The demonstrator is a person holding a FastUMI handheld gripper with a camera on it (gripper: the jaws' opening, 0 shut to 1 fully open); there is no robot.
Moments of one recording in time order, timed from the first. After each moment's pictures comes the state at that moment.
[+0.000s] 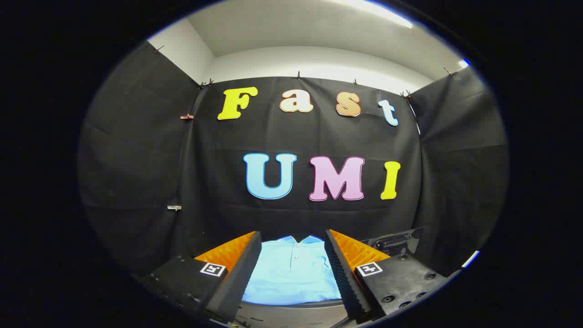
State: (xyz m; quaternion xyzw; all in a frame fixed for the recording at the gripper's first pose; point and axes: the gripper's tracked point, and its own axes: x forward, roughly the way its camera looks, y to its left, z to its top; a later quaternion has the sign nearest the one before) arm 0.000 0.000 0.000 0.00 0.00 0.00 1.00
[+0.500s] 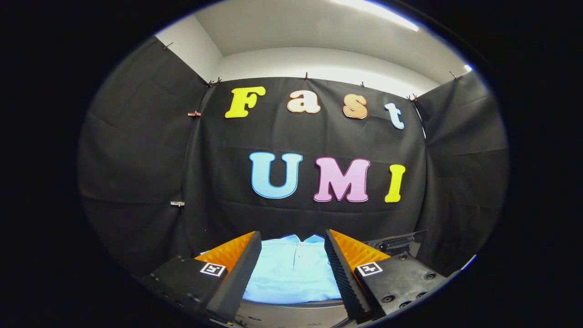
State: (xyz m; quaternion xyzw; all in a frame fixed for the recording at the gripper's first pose) arm -0.001 0.012 -0.004 -0.02 -0.01 0.02 1.00
